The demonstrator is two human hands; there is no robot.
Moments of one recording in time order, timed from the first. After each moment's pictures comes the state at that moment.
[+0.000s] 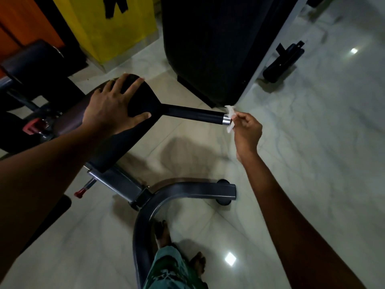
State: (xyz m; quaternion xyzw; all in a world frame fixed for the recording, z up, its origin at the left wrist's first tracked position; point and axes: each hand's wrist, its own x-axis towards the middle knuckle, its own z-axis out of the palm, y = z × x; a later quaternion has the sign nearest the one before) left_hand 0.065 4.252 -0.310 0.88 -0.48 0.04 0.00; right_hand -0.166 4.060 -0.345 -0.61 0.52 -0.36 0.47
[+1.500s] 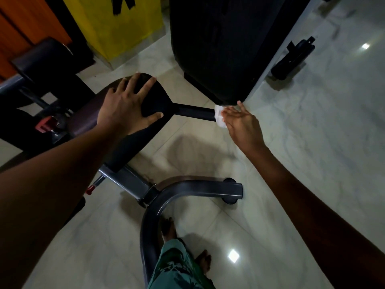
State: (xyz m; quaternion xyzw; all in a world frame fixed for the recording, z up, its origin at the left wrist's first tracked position) left_hand 0.069 4.251 -0.315 0.88 -0.48 0.03 -0.01; right_hand -0.152 4.050 -0.348 -0.96 0.15 -0.24 -0.03
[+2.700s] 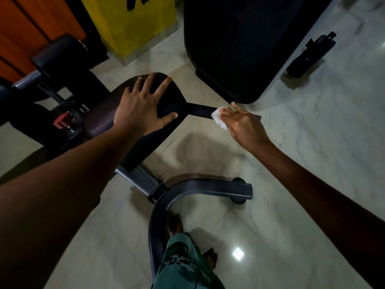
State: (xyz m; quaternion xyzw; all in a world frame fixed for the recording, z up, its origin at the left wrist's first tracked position) left_hand 0.069 4.251 -0.315 0.88 -0.48 0.03 -0.02; right_hand -0.121 4.049 -0.362 -0.97 0.01 -0.23 -0.03
